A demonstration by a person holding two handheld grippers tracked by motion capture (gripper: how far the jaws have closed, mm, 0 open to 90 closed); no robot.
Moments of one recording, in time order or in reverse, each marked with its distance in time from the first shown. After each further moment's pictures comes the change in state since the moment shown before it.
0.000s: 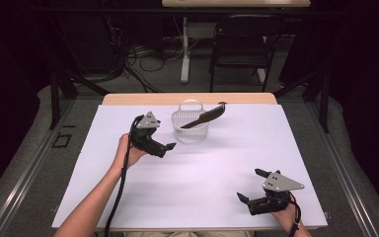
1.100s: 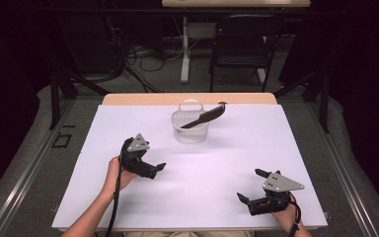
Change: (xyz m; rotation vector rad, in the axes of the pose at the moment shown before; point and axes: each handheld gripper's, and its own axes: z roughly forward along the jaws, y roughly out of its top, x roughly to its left) left arm -0.026 -0.059 -0.017 0.061 0.043 -0.090; right arm 0.001 0.000 0.000 -0.002 -0.002 -0.002
